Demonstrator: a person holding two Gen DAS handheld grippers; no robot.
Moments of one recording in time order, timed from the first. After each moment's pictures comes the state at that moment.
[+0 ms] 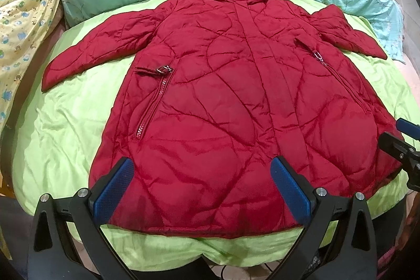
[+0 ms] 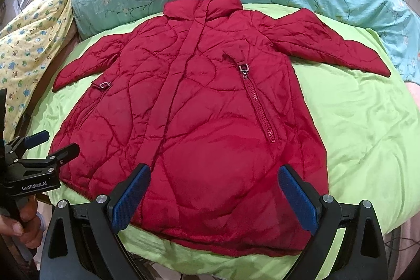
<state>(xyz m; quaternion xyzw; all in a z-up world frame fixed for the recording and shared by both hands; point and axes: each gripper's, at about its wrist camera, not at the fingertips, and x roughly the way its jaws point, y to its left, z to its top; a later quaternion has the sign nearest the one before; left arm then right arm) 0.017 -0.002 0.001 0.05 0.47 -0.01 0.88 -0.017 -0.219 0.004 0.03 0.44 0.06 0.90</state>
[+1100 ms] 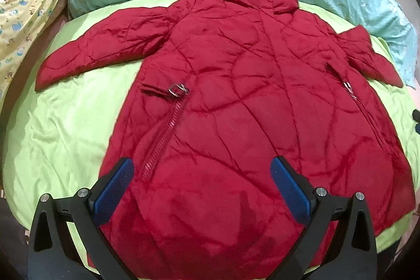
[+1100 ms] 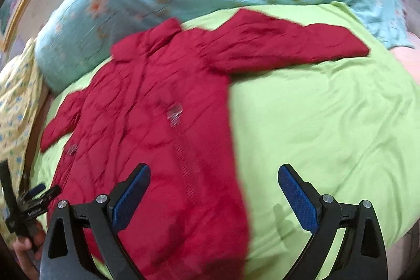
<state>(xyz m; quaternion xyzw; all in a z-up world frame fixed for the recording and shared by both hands) 0.083 0.024 -0.014 0.01 0.47 0.01 0.88 0.049 -0.360 0.012 0.15 0.41 -0.01 0.90</state>
